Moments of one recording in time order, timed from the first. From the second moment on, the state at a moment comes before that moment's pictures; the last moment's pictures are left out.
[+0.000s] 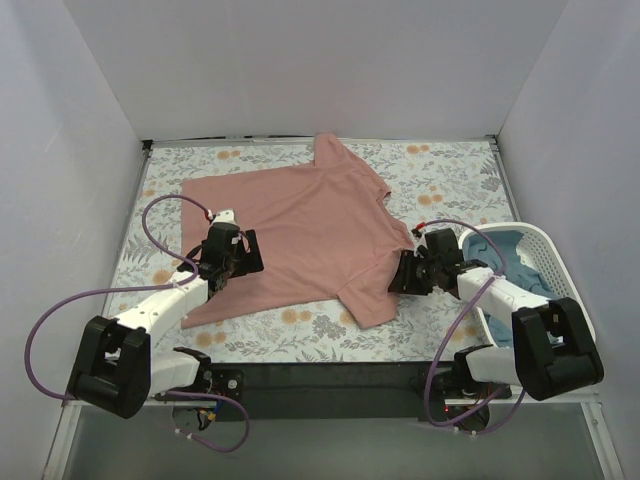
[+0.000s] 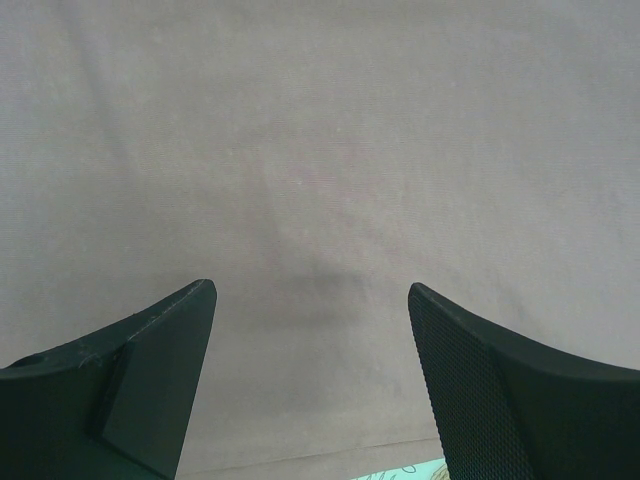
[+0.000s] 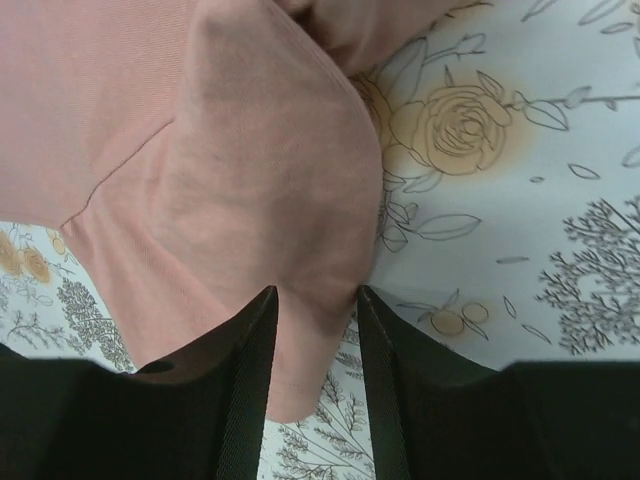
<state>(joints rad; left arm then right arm) -0.34 1.21 0.59 -0.17 -0.18 -0.45 0.31 1.26 0.53 -0.25 -0.32 0.41</state>
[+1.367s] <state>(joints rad) -0.34 1.22 0.60 -0.18 -0.16 -0.45 0.40 1.48 0.58 0.13 -0.44 0.61</state>
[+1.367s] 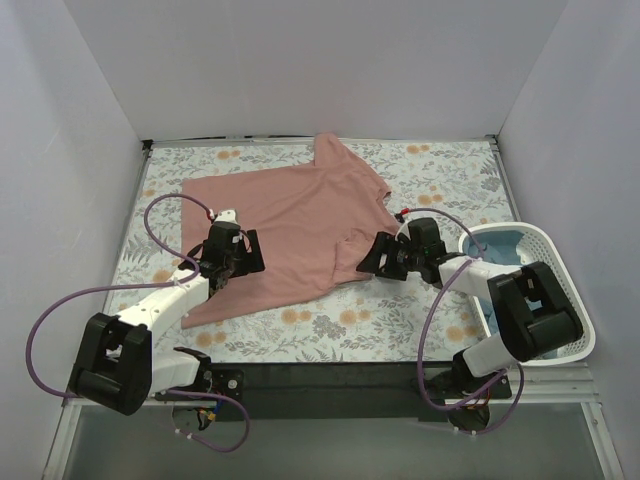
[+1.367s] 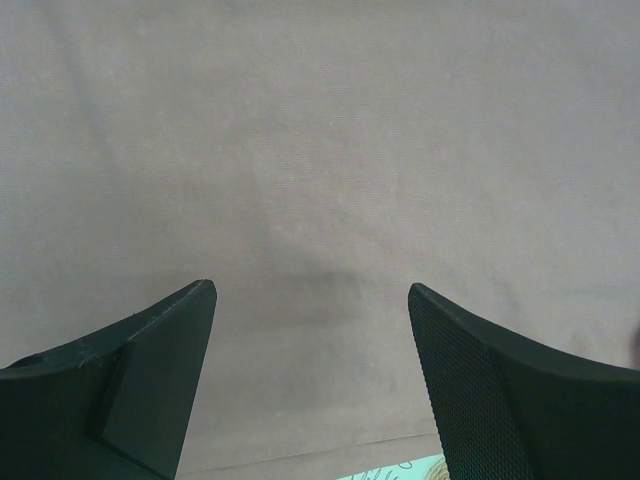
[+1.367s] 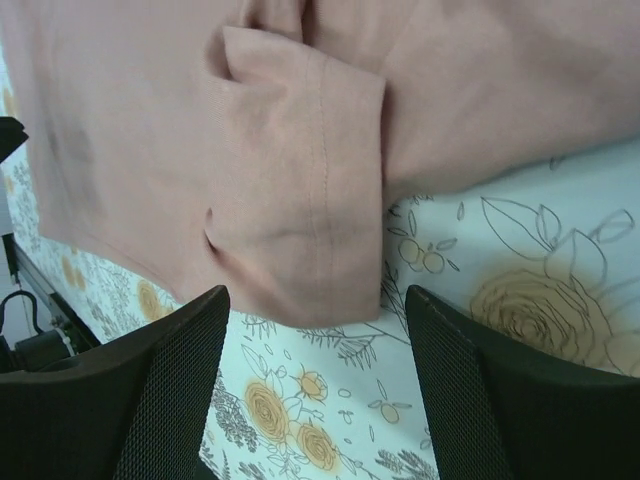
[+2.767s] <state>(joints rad) -0.34 1.22 0.60 -0.18 -0.15 -0.45 0.58 1.71 1.11 -0.18 -0.21 0.49</state>
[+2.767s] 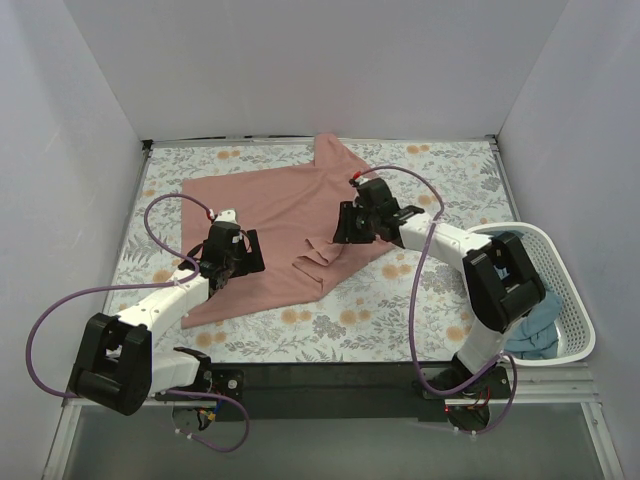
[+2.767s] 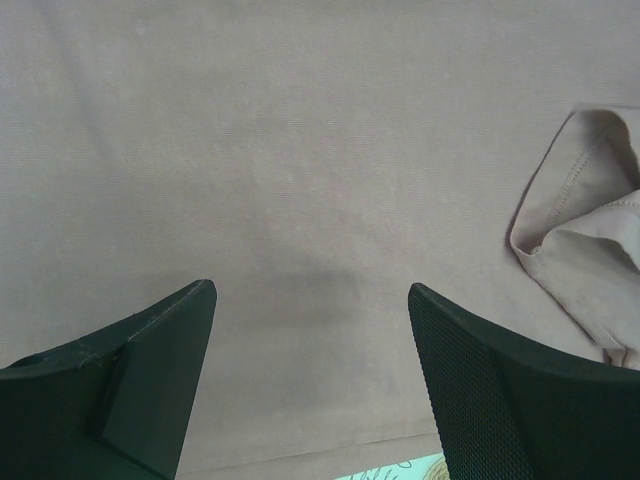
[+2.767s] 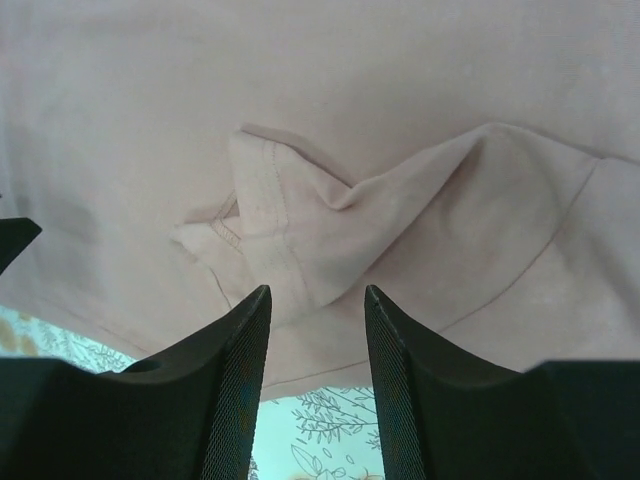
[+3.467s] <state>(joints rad) -0.34 1.20 0.60 -0.18 -0.12 -0.45 0.83 2.03 1.51 -0.40 0.15 0.17</state>
